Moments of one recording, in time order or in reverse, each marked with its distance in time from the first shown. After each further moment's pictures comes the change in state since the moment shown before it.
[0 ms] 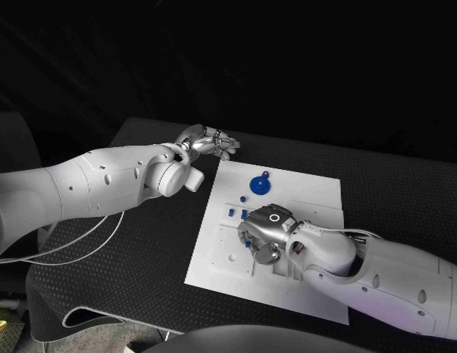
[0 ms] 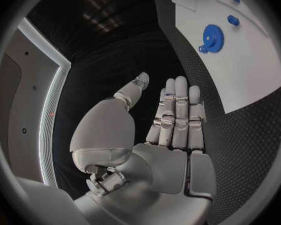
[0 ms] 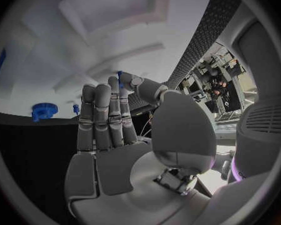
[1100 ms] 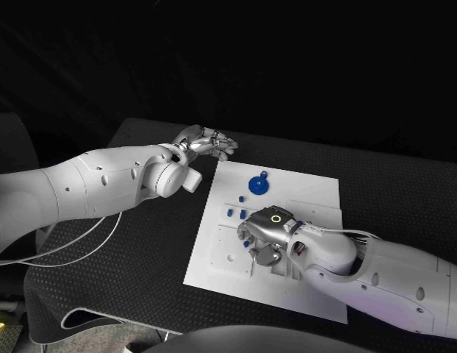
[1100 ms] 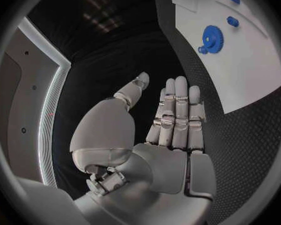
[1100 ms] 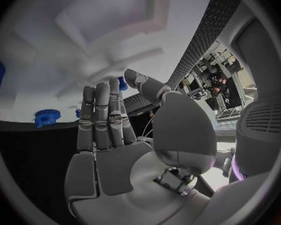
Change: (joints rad) left arm 0.000 -0.004 0.000 0.002 0.000 0.006 -0.005; left_hand 0.000 0.000 0.000 0.000 0.000 0.000 0.000 0.000 0.000 -0.004 0.004 0.000 0.000 0.000 0.000 -0.004 0.004 0.000 0.000 0.000 -0.004 0.001; right arm 0.001 -0.008 -0.018 -0.017 0.047 -0.028 0.021; right_hand -0.066 -0.049 -0.111 -0.055 0.024 -0.161 0.080 -0.085 -0.037 -0.136 0.040 -0.107 -0.010 -0.082 0.056 -0.043 -0.003 0.000 -0.088 0.041 -0.039 0.030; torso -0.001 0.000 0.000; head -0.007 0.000
